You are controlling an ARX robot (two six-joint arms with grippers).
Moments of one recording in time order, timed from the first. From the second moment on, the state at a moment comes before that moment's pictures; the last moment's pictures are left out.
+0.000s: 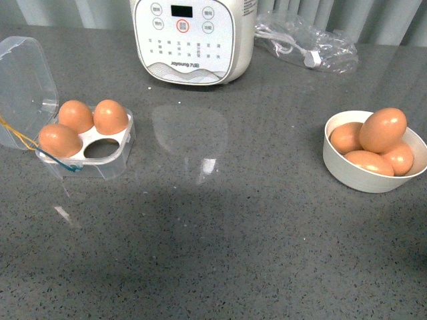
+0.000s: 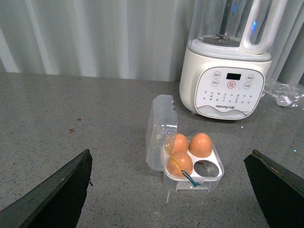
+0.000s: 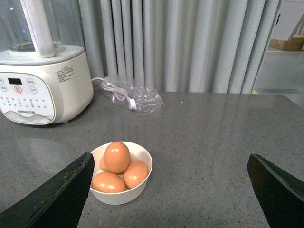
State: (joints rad) left arm 0.00 0.00 0.03 0.00 0.00 0.00; right arm 0.00 0.00 0.01 0.00 0.00 0.00
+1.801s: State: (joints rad) left arm 0.00 0.00 0.03 0.00 0.00 0.00; right arm 0.11 1.32 0.80 -0.28 -0.03 -0.14
